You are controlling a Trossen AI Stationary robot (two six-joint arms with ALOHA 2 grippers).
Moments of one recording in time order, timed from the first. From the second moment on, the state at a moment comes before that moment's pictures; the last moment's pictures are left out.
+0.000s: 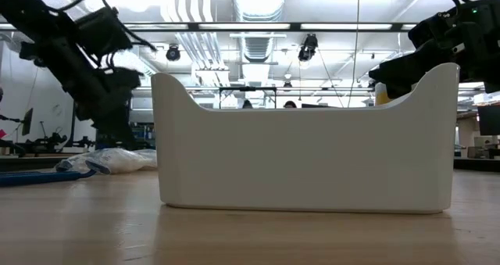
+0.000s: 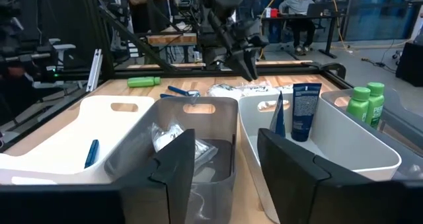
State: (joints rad) left arm 0.25 0.91 0.34 -0.27 -0.32 -0.37; right arm -0.53 0.54 0.01 0.47 -0.60 0.03
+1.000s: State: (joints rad) left arm 0.27 1.17 0.35 -0.13 -0.29 -0.30; right arm -0.53 0.54 0.01 0.47 -0.60 0.03
